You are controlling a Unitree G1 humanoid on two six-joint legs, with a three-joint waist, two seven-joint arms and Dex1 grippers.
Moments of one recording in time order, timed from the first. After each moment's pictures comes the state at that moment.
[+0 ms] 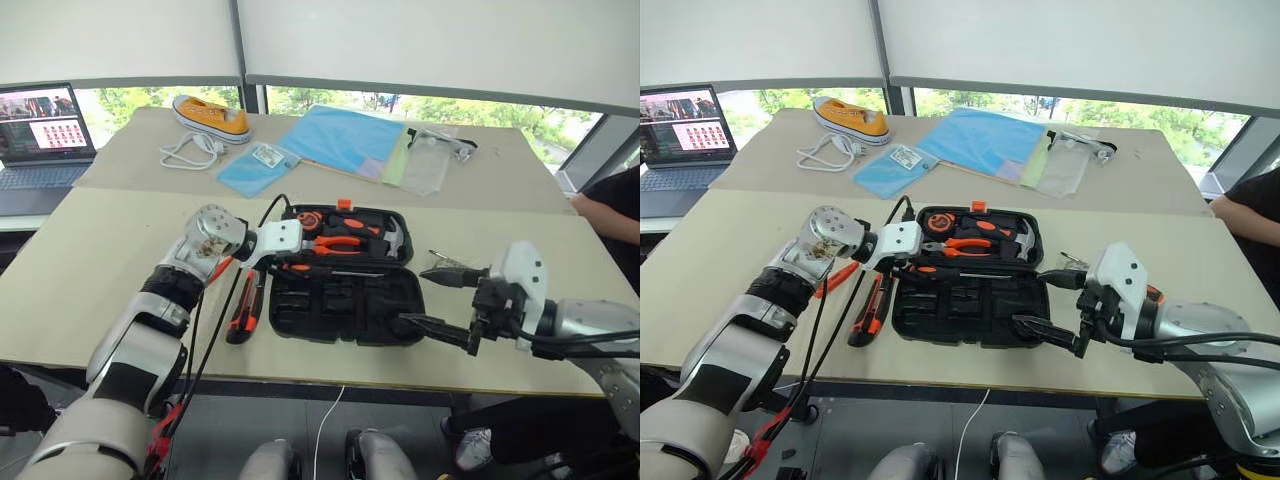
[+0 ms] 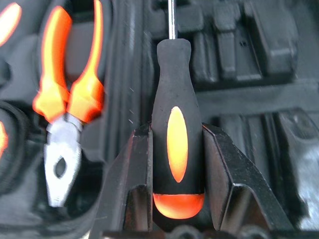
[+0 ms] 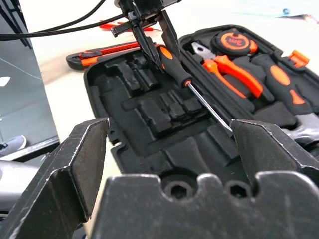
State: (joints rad) left arm -1.04 0.50 -0.41 0.80 0.06 -0.13 -1.33; right arm -0.10 -0.88 -0.22 -0.60 0.70 0.67 0.81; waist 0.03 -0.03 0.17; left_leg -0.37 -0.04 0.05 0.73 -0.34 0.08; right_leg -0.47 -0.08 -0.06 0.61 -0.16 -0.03
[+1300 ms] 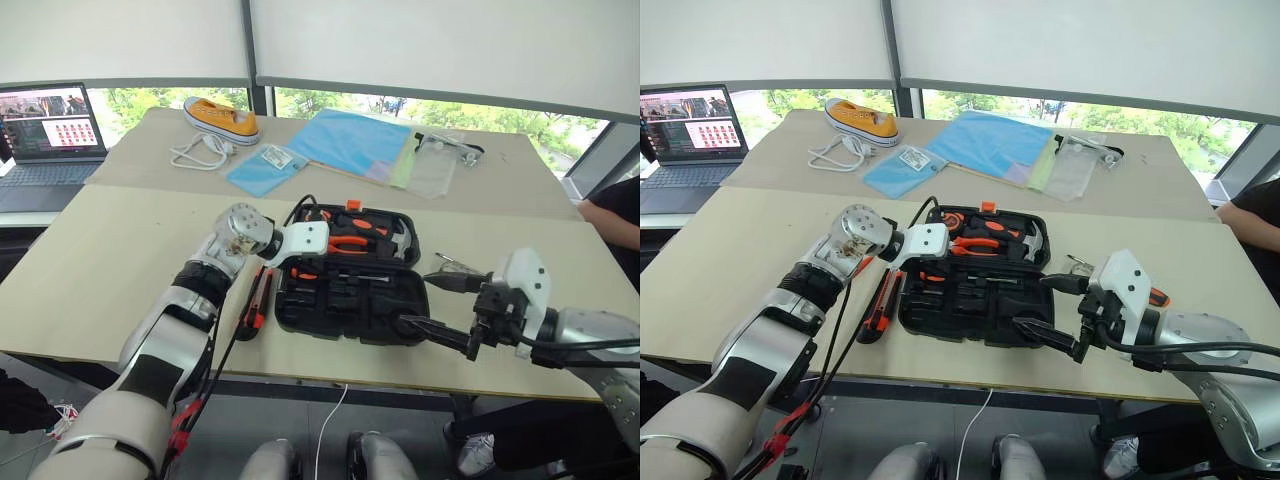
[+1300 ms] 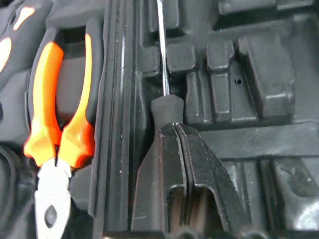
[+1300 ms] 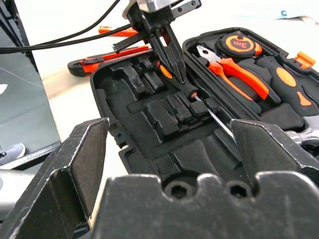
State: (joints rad) left arm -1.10 0.36 -0.41 0.87 0.20 -0.18 -1.25; right arm -0.03 -0.86 -0.25 -0.62 0.72 0.67 0.75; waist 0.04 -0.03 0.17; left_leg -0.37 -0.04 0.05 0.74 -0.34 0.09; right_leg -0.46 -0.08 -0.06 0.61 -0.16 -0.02
